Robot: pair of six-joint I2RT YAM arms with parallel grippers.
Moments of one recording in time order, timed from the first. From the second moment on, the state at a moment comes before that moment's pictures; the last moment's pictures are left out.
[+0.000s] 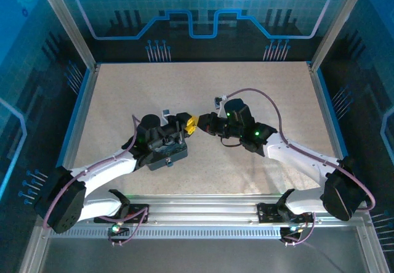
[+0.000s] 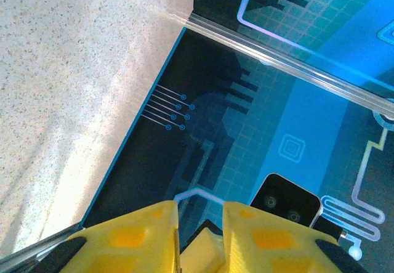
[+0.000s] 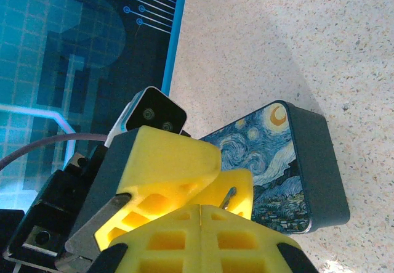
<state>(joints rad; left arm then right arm) -0.57 1.22 0.56 0.48 0.29 -1.89 0.74 1.32 0.94 -0.07 -0.26 1.01</state>
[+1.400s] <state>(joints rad) -0.63 1.07 0.60 0.67 0.18 -1.18 0.70 1.19 0.71 0.57 -0.39 0.97</state>
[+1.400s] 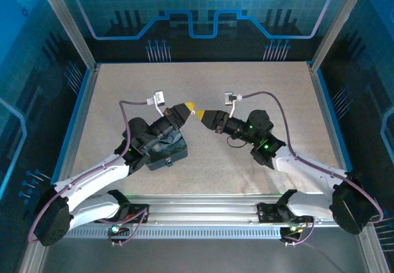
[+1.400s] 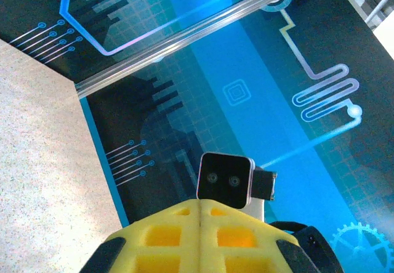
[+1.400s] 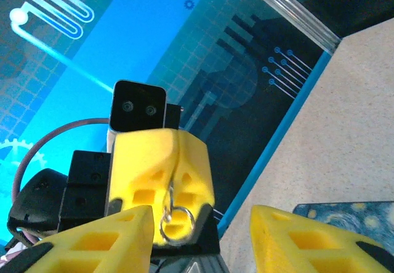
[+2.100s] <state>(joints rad) -0.64 1.08 0.60 0.68 0.14 -1.16 0.72 1.18 0.70 0.60 -0.38 0.97</state>
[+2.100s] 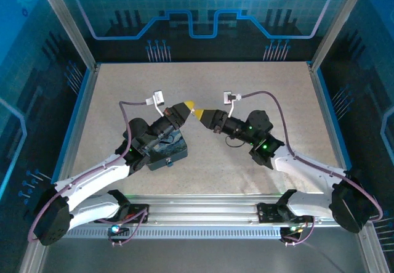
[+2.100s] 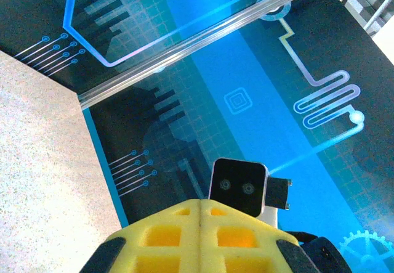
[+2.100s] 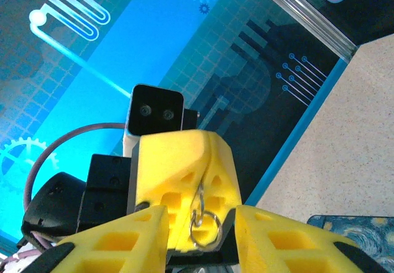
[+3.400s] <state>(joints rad) -0.64 1.00 0.61 0.52 0.10 -1.12 0.73 1.21 0.80 0.38 -0.39 0.86</state>
